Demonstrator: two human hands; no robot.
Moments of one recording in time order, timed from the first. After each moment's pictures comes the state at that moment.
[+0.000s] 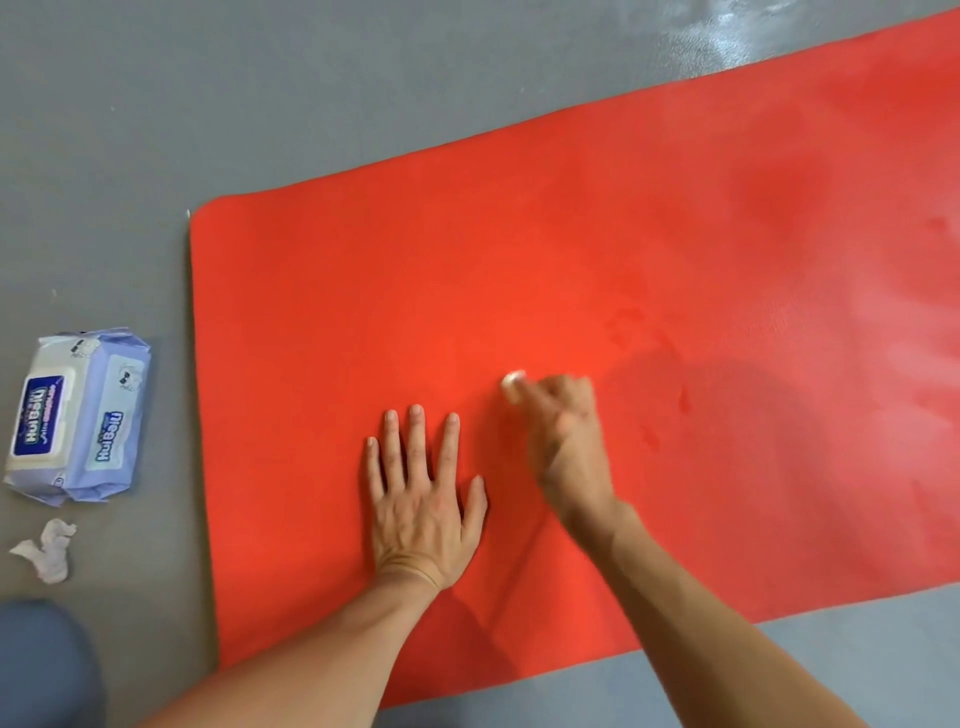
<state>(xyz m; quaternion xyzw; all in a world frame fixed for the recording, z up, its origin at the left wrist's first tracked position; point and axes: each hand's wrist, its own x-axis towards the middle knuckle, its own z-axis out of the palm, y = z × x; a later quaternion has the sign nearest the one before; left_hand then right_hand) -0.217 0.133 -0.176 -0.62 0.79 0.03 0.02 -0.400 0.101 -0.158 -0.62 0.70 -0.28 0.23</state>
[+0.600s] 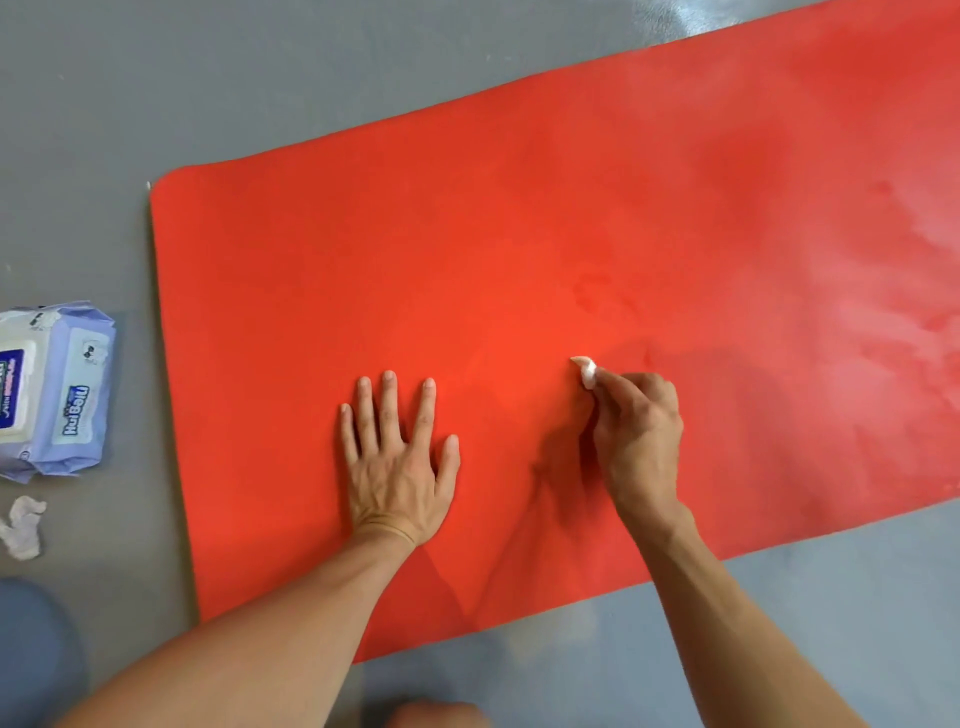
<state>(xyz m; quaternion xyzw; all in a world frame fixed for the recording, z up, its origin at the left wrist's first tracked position) -0.216 0.132 -0.180 -0.62 0.78 0.03 0.00 -0.465 0.154 -0.150 -0.48 0.82 -0.30 0.11</state>
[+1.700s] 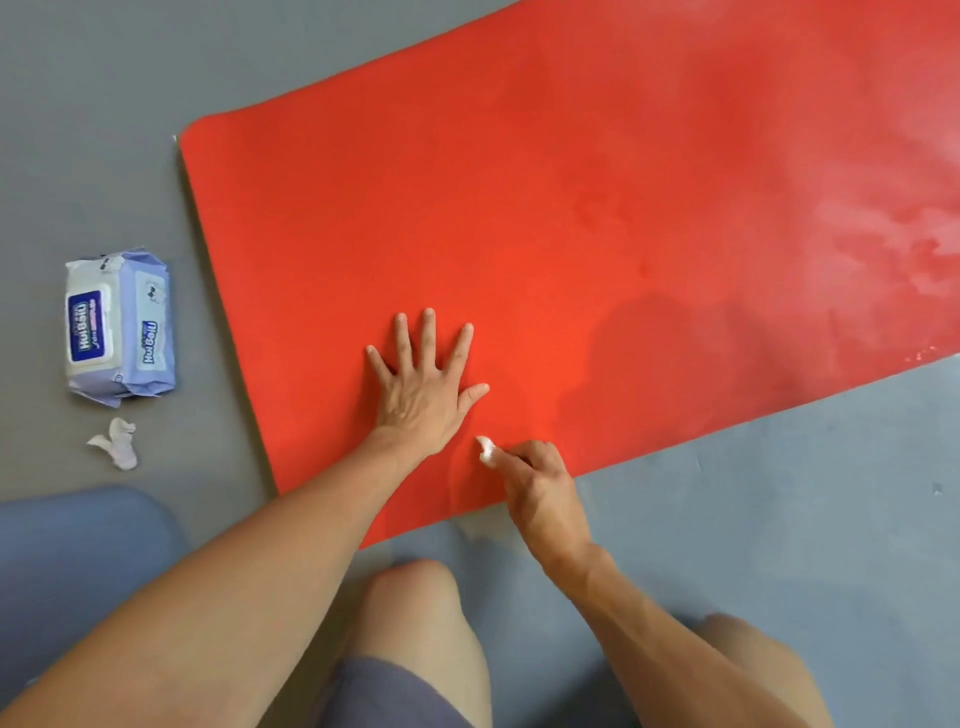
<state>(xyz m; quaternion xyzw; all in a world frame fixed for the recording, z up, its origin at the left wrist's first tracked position) -0.205 0.136 -0.137 -0.52 0.81 0.14 0.21 -0.331 0.297 -0.124 -0.53 0.74 -0.26 0.33</state>
